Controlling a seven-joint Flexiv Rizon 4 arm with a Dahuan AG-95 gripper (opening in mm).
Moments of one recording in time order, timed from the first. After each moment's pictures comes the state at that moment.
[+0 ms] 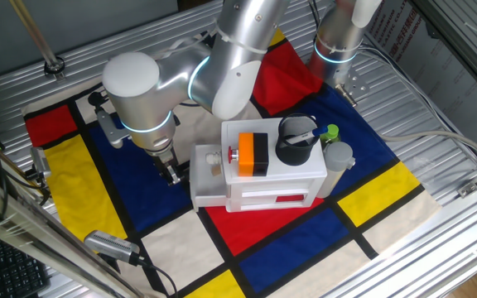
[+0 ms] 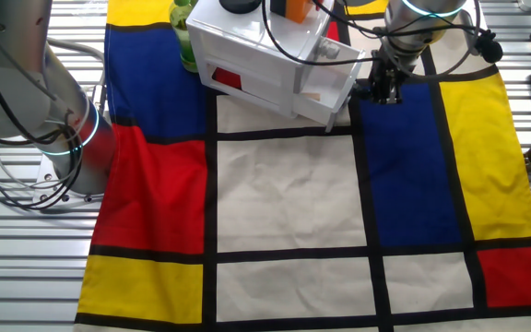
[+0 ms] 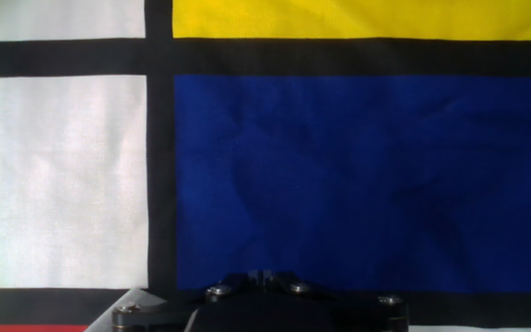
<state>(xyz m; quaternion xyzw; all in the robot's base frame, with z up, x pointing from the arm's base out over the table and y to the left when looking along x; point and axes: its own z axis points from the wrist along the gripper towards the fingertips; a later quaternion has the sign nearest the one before) 0.584 0.119 0.051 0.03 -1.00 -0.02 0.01</state>
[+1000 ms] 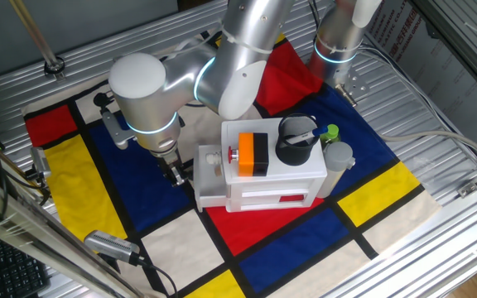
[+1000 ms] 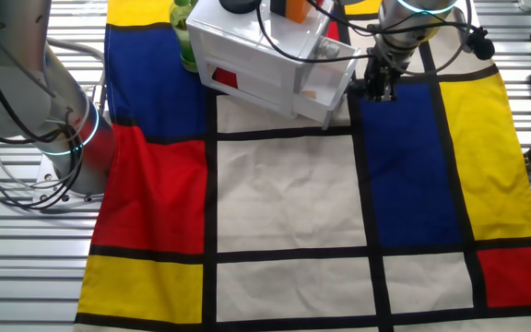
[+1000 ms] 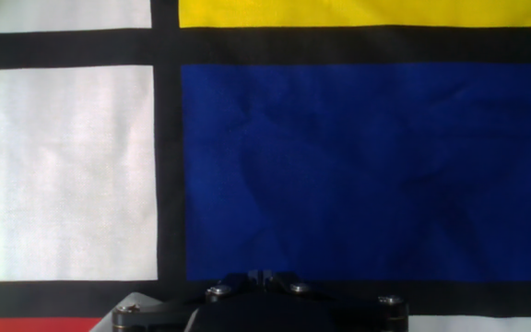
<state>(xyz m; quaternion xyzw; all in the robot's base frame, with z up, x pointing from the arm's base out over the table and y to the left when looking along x) 0.575 0.125 0.051 0.03 -1.00 -0.02 0.01</state>
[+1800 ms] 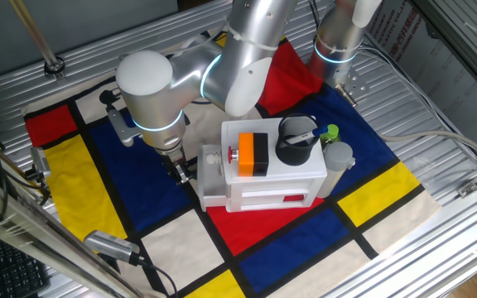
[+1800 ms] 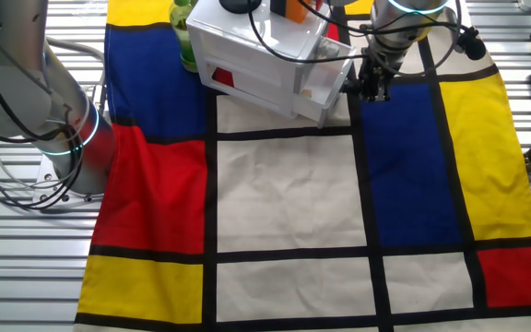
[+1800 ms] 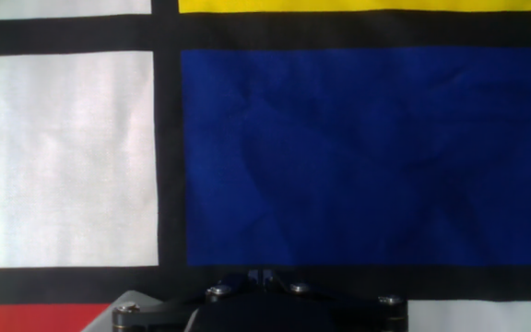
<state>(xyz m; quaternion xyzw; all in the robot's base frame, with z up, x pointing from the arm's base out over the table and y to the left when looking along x) 0.566 0.126 0.051 0.03 -1.00 -0.02 0.00</state>
